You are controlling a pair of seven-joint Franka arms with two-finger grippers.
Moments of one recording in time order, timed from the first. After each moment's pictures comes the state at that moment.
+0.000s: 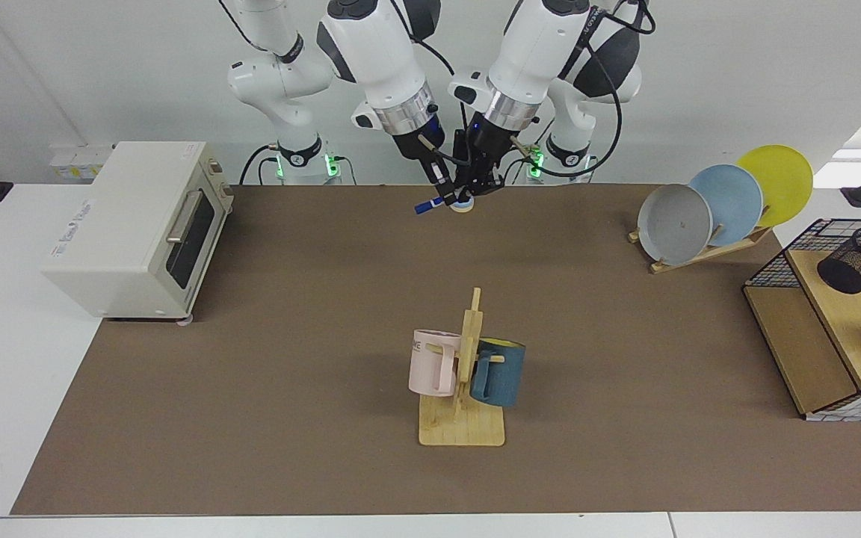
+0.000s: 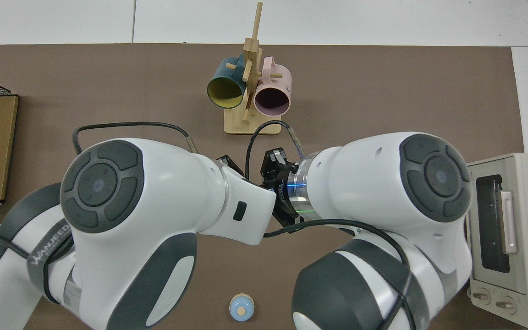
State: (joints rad) left arm -0.26 -0.01 -0.33 -1.73 -0.27 1.90 0.70; right arm 0.30 0.04 0.26 -1.71 0.30 1.98 1.76
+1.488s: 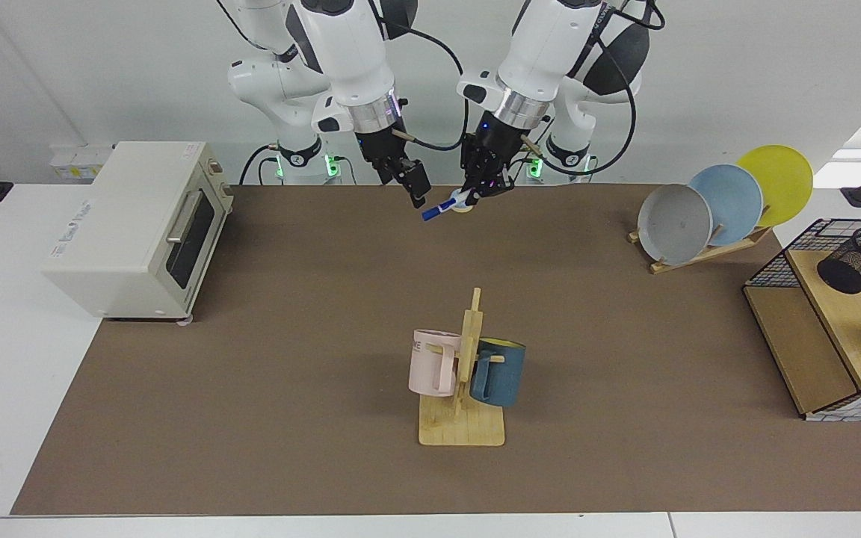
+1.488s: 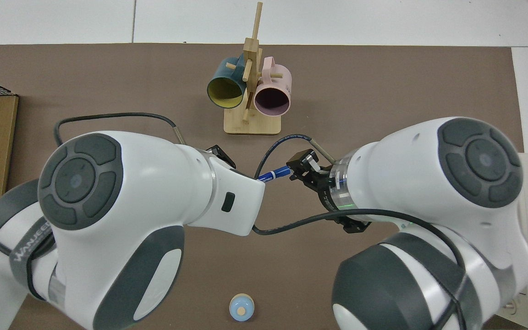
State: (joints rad) left arm -0.26 -0.01 -0.30 -1.72 -0.23 1.92 0.69; right arm 0.23 -0.01 0.24 -1.71 0.18 1.78 1.25
